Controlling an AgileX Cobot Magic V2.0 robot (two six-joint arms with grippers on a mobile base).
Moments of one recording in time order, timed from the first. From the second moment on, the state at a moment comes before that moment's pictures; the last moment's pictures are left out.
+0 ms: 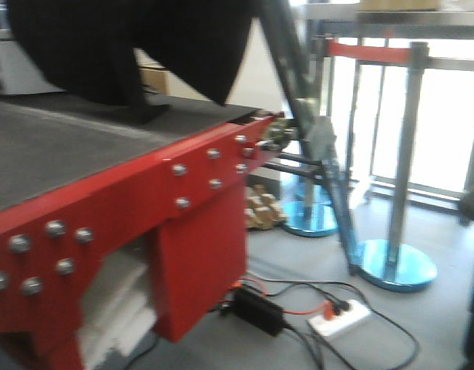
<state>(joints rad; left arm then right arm) -0.03 -0.01 0.03 0.00 0.01 -0.04 0.01 0.18 -0.37 -0.01 0.18 0.07</state>
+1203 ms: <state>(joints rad) -0.03 -0.01 0.03 0.00 0.01 -0.04 0.01 0.18 -0.37 -0.01 0.18 0.07</state>
